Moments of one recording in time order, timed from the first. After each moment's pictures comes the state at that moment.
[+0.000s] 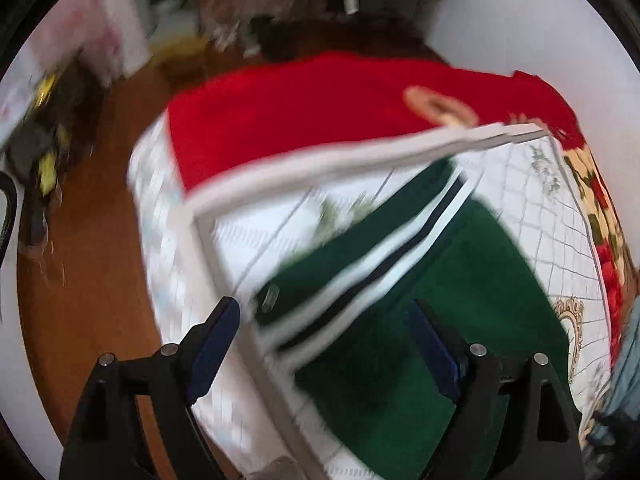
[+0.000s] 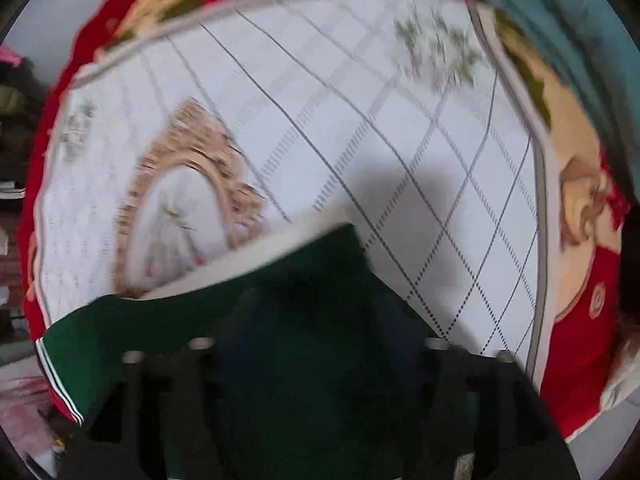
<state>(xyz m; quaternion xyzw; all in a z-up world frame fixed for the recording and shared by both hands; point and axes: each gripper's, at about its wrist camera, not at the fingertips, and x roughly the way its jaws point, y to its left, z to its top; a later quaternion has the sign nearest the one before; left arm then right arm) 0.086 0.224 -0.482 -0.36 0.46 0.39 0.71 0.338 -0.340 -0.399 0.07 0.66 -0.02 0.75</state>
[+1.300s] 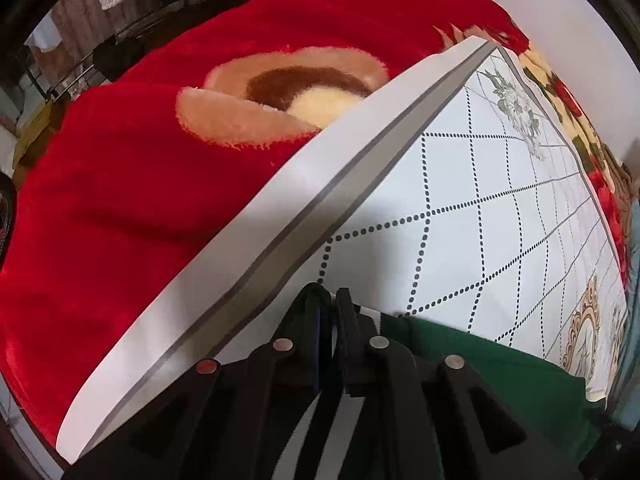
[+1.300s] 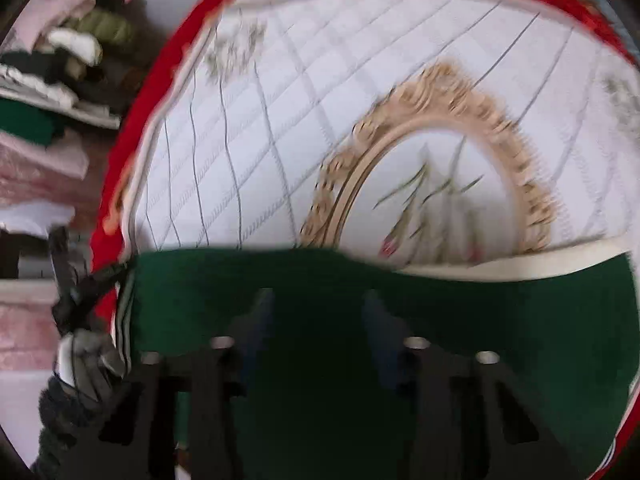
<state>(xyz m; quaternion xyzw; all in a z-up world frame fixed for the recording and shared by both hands) 0.285 0.318 -0.586 -0.28 0.56 0.21 0.75 0.348 -0.127 -0.454 0.07 0.68 0.17 0.71</state>
